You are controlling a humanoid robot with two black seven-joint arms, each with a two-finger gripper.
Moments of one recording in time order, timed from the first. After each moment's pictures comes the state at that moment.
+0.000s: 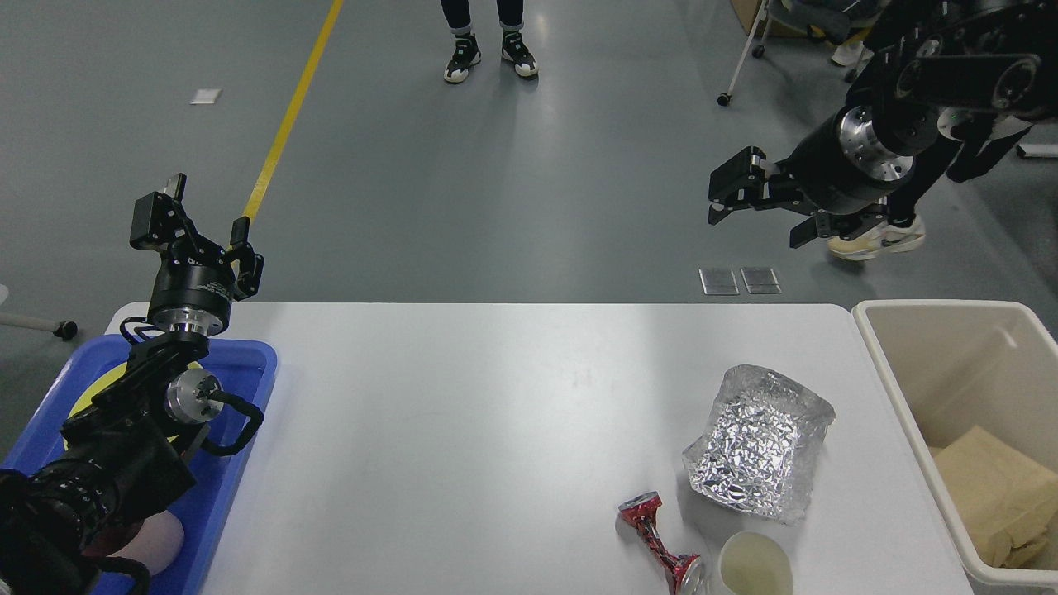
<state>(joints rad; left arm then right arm) -0.77 0.21 -0.67 -0.29 0.00 -0.31 -0.70 2.10 -0.22 -1.36 1.09 0.10 0.71 0.09</state>
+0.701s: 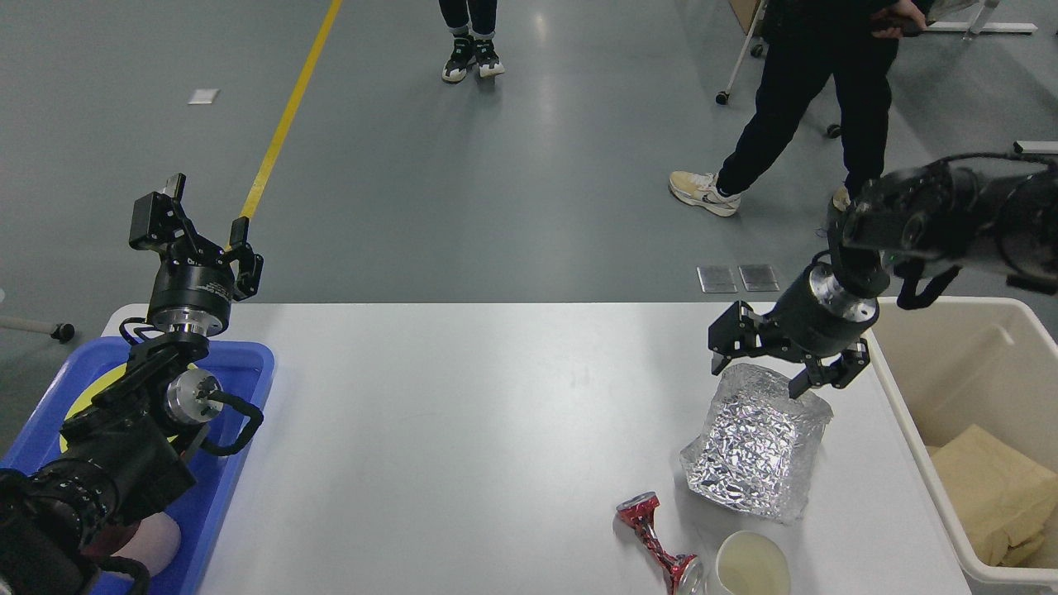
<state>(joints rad) -0.77 0.21 -0.67 -0.29 0.00 -0.31 -0.70 1.64 -0.18 -1.36 0.91 0.11 0.76 0.09</state>
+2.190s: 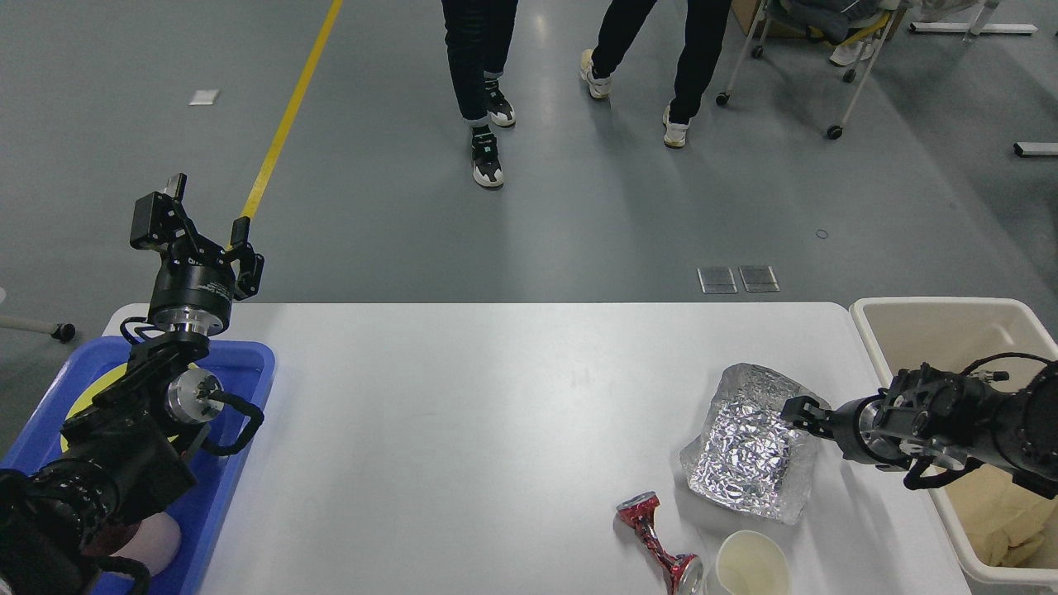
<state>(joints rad) -0.77 0.21 -0.67 -0.29 0.00 -0.31 -0.70 1.10 -0.29 -1.19 0.69 0.10 0.16 0.09</state>
